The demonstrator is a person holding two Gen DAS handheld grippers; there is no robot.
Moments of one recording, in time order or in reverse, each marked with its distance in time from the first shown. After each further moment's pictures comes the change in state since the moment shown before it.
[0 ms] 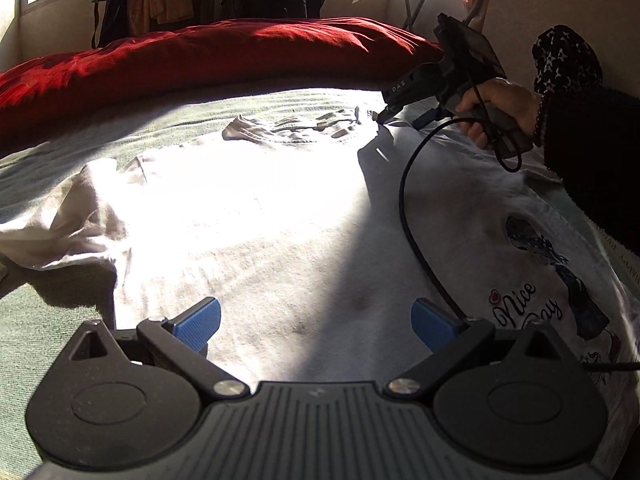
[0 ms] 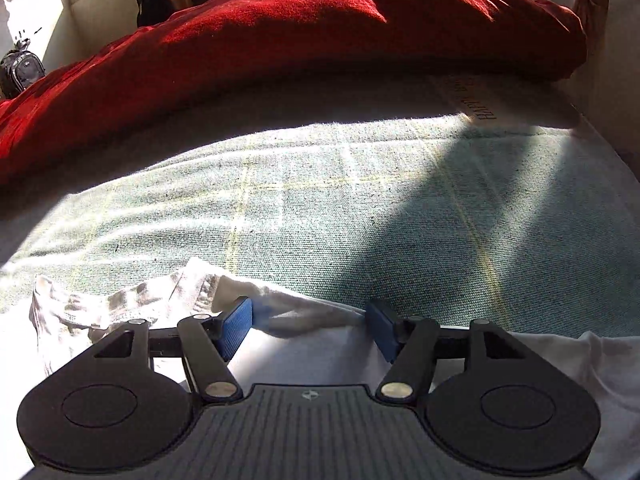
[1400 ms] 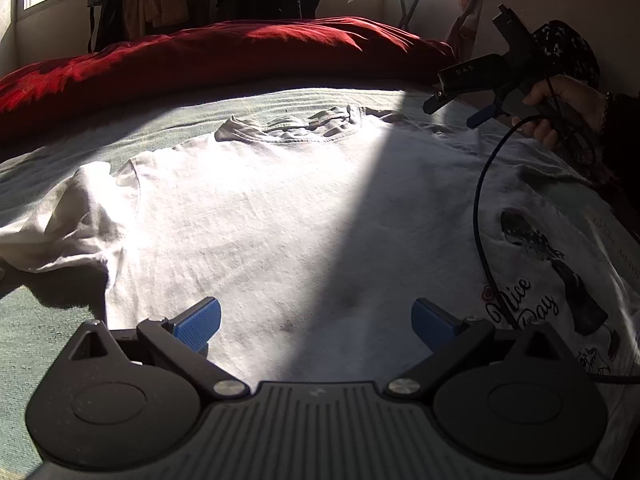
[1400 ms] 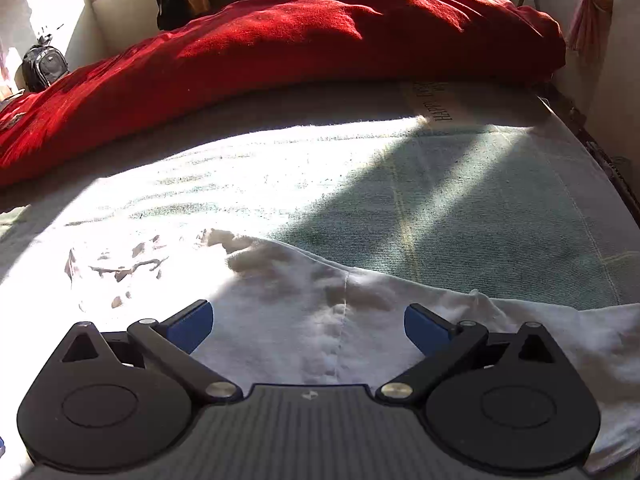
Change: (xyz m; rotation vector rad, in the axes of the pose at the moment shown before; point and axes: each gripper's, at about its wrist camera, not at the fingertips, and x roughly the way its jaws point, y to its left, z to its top) left arm 0.000 -0.009 -0.002 0.019 -0.002 -0.005; right arm -0.068 -0.050 -0.022 -0.018 0.052 0.078
